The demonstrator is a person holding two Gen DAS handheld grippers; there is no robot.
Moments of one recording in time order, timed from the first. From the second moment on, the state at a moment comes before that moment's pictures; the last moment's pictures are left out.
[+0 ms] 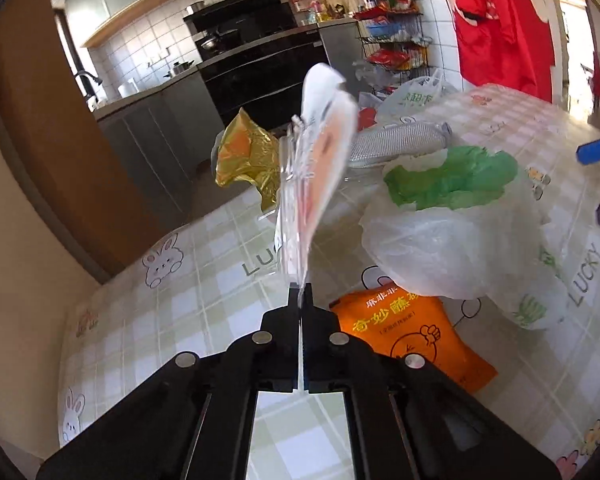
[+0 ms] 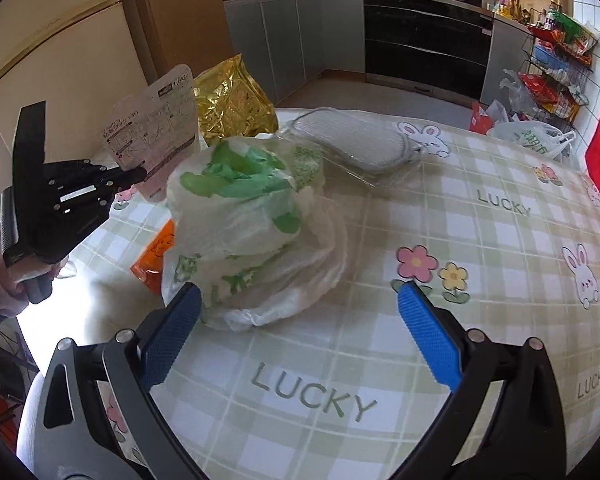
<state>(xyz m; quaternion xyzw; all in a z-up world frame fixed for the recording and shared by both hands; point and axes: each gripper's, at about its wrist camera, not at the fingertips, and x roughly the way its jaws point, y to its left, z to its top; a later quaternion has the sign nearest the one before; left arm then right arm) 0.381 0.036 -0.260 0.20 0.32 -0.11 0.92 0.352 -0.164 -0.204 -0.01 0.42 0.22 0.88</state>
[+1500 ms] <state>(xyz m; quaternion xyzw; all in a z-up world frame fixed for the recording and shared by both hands) 0.115 0.086 -0.180 -0.15 0.31 -0.09 0.93 0.169 -0.203 -0.154 0.05 0.36 0.21 0.91</state>
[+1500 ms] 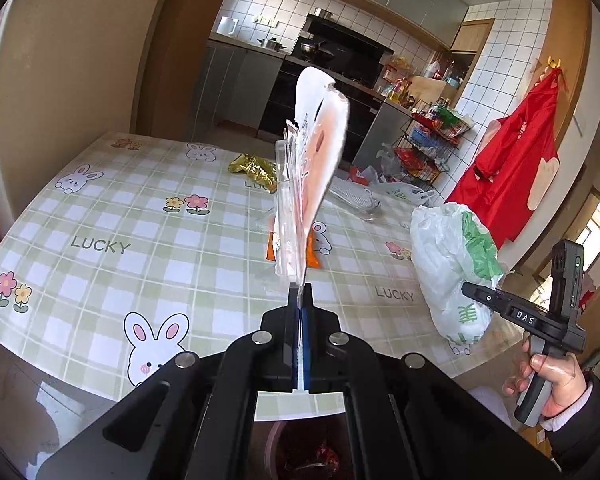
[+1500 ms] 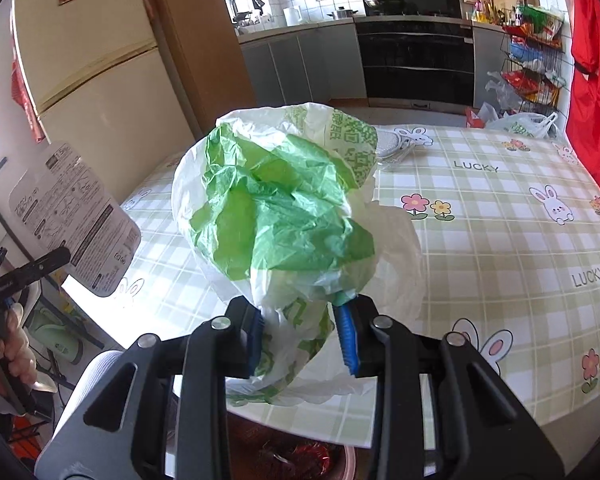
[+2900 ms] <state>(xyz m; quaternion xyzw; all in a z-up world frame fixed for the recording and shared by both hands) 0.045 0.080 -0.157 -0.15 0.30 -0.10 0.94 0.067 -0.159 -0.200 -0.02 0.51 0.30 0.81</state>
